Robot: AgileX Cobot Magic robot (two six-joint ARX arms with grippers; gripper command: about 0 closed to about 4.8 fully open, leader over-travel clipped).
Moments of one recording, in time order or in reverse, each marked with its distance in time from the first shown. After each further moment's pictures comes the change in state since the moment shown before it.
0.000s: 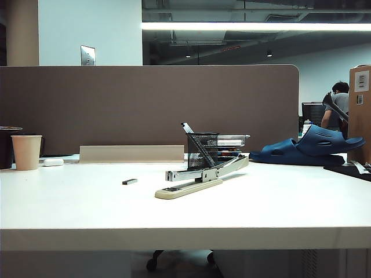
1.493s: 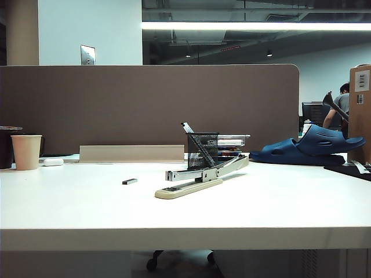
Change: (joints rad) left arm 0.000 0.033 0.280 -0.122 0.023 0.001; right arm 0.000 0.001 0.118 -0.020 0.000 0.035
